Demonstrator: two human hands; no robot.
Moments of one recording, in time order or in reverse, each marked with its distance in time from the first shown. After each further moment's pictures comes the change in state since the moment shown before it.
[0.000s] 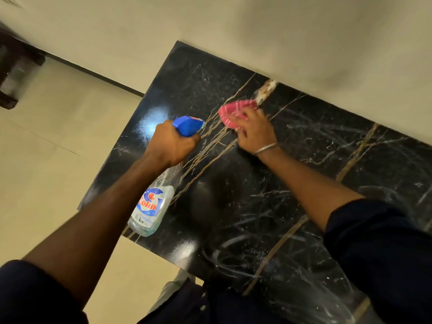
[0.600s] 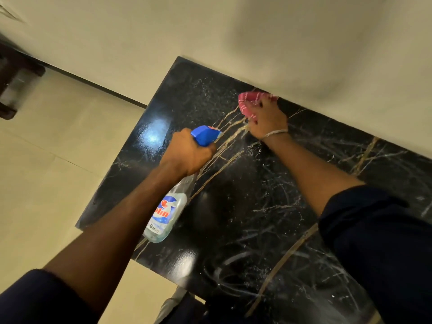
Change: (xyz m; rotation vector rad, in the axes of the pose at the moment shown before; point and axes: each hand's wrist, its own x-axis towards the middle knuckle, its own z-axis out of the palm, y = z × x) left_hand 0.019 0.025 0.012 -0.005 -0.053 0.063; right_hand 0.061 0.034 -0.025 -0.121 -0.106 0.207
